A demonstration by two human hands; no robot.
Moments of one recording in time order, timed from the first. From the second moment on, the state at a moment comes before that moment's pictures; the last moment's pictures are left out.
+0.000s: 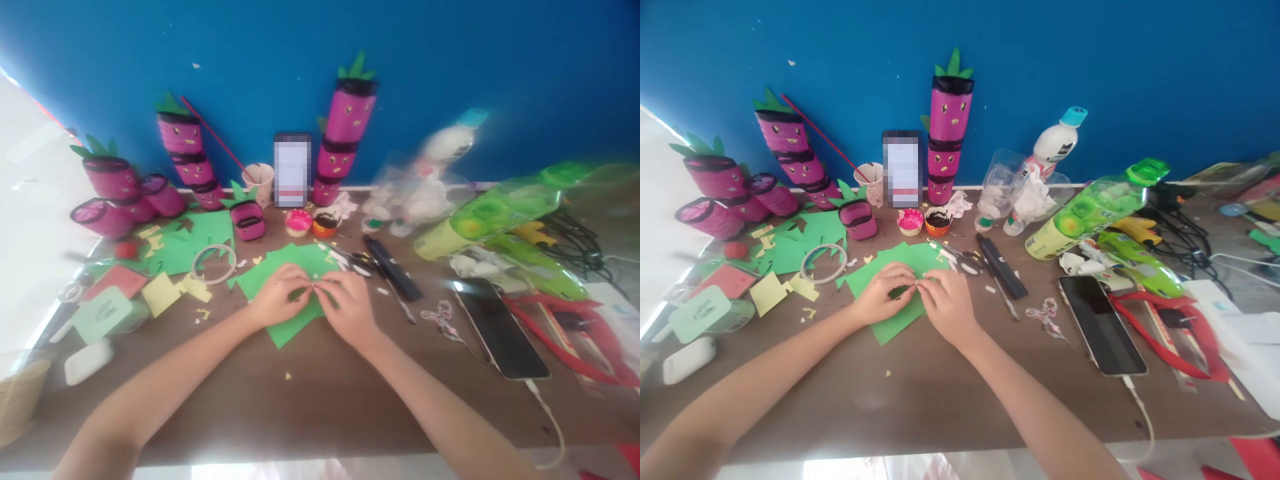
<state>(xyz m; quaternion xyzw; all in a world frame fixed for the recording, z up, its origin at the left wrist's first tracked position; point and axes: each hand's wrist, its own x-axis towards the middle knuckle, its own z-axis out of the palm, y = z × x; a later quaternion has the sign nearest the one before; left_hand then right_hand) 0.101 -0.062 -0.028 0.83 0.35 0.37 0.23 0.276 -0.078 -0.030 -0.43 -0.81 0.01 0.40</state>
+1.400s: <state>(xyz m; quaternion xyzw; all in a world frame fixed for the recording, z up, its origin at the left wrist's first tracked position) 0.101 -0.062 -0.032 0.85 0.36 0.33 0.20 0.278 -0.078 -0.022 -0.35 -0.87 -0.12 0.32</state>
